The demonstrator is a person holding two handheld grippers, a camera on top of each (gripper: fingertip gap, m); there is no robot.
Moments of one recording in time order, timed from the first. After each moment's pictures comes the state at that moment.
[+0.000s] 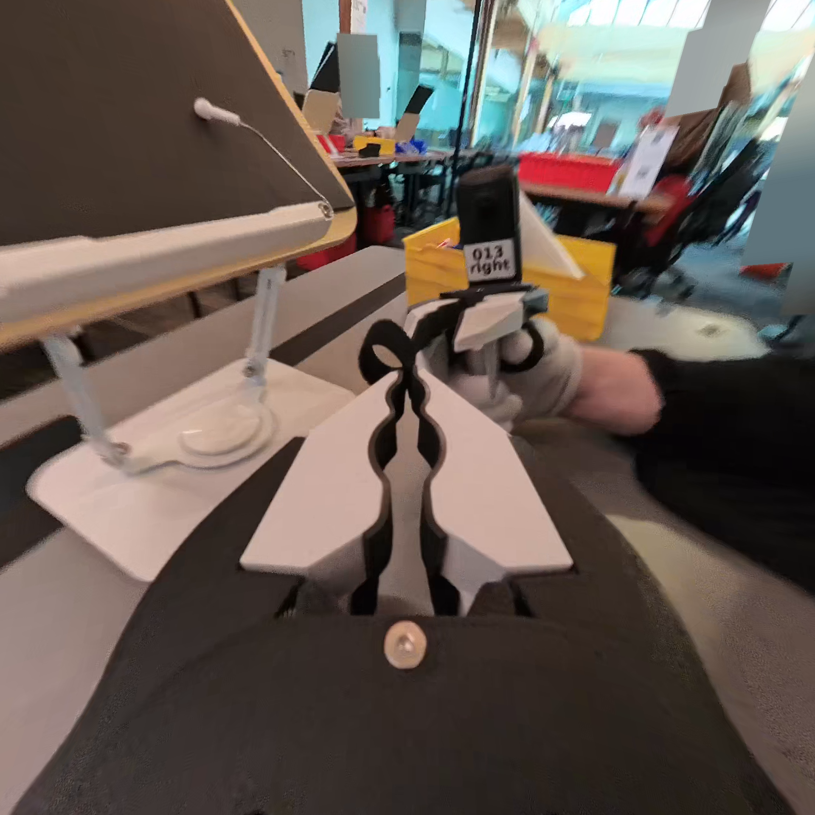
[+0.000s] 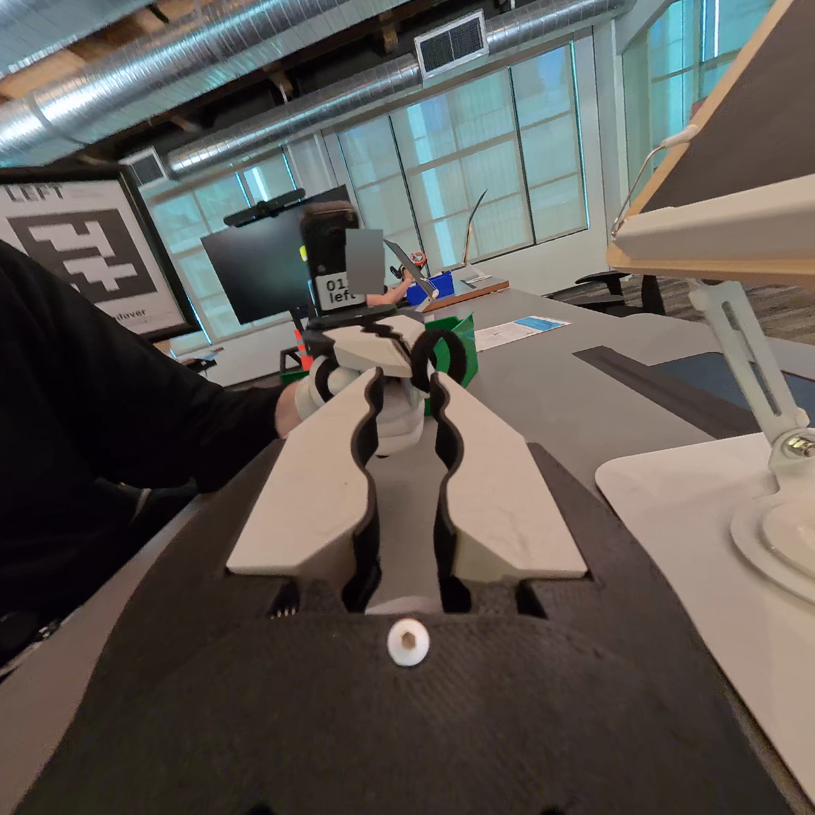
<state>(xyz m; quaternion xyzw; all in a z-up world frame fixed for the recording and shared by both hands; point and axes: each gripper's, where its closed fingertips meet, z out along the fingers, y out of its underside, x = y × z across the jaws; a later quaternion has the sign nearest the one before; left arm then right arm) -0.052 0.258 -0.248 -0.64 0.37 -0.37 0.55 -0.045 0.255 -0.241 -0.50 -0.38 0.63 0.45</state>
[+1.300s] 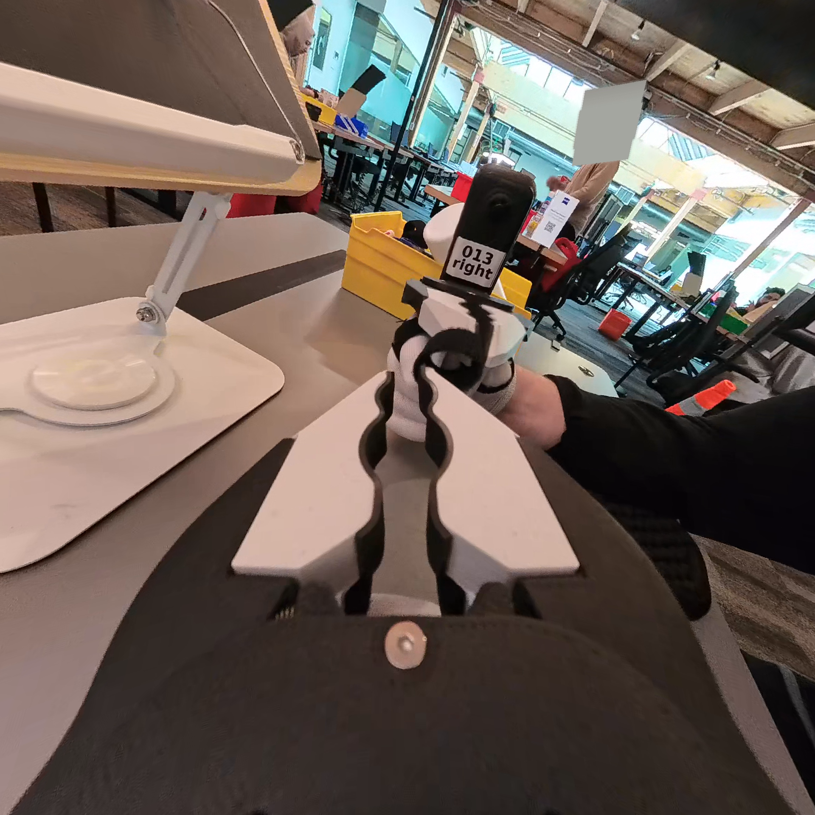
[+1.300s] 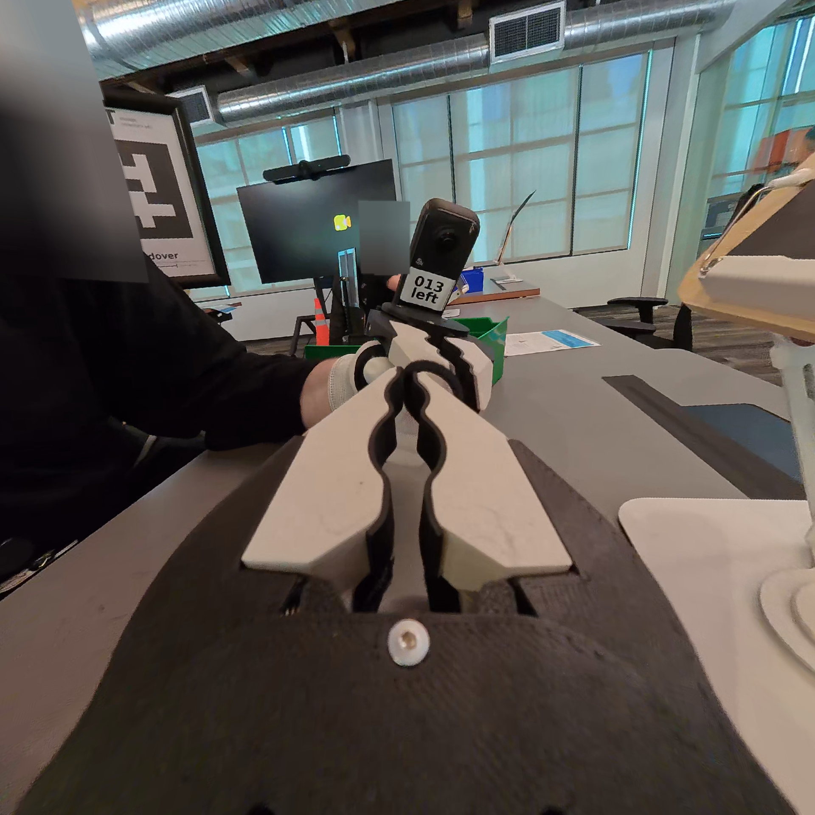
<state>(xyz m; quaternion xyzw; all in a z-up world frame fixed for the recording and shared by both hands) -0.043 0.250 -0.257 -0.66 0.32 -0.51 0.45 -0.050 0.224 -0.236 -0.44 -0.45 0.61 0.47</state>
